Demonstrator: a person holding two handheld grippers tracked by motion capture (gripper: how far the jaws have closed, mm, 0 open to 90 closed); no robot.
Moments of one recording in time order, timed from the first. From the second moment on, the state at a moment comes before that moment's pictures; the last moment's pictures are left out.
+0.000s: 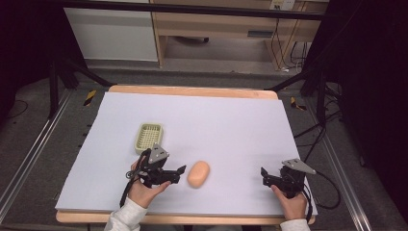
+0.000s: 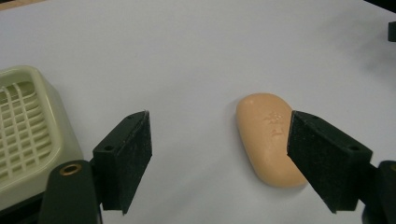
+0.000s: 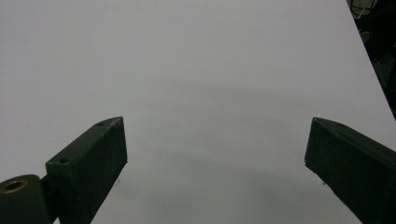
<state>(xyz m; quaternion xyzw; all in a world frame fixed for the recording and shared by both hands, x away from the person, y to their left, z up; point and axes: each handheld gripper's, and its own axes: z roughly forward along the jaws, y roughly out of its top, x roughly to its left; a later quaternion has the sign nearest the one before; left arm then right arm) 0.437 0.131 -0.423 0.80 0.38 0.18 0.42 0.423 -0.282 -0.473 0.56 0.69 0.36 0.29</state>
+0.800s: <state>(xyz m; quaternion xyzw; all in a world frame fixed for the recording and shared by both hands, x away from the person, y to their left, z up) 0.444 0.098 -0.428 0.82 0.36 0.17 0.40 0.424 -0.281 -0.473 0.56 0.69 0.36 0.29</state>
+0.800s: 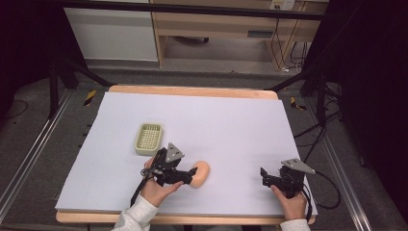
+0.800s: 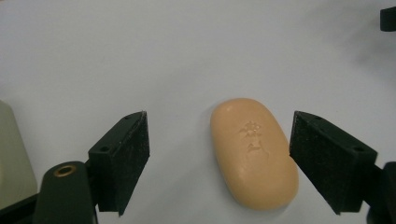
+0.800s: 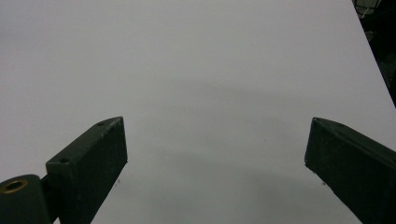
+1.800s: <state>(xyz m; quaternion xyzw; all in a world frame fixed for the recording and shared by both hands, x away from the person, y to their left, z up) 0.449 0.068 -0.442 0.85 0.35 0.16 0.36 0.424 -0.281 -0.473 0.56 0.69 0.36 0.28</state>
